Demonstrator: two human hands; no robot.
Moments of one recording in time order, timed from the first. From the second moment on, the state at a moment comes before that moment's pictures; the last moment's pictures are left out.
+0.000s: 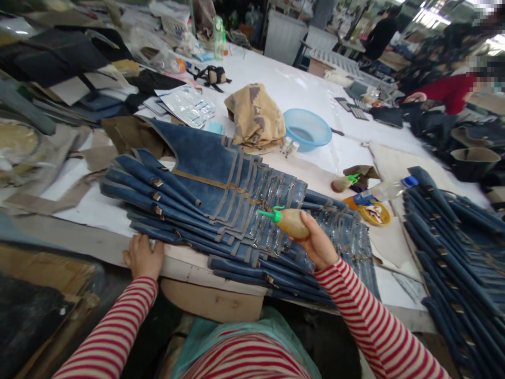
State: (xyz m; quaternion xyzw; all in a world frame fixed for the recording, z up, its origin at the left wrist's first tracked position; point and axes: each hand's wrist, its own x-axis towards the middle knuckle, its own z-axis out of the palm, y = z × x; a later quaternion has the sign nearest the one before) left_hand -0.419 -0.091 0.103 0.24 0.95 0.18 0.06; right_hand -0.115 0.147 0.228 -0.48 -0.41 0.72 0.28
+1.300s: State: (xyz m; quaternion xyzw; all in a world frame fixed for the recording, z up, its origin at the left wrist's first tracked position) left_hand -0.355 0.066 0.217 0.87 0.47 -0.13 0.10; right_hand -0.098 0.039 0.223 -0.48 -0.10 0.80 0.35
